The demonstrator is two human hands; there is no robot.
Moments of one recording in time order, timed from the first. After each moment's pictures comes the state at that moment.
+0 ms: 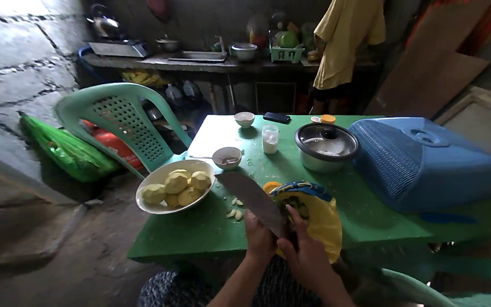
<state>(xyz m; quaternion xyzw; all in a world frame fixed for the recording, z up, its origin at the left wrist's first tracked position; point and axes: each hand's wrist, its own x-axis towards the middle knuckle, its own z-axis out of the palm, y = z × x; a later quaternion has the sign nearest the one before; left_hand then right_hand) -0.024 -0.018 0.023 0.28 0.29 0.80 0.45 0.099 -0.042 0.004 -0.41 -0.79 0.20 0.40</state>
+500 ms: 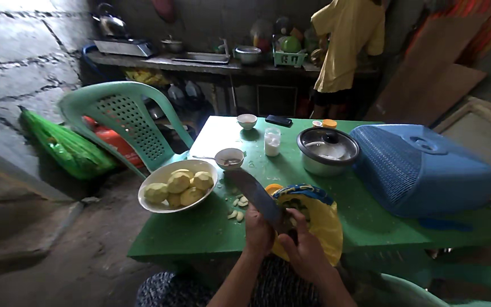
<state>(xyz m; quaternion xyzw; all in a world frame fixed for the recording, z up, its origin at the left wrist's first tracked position) -0.037 -0.010 0.018 0.29 0.32 0.76 0.47 0.096 -0.027 0.002 -0.39 -0.79 0.28 0.39</state>
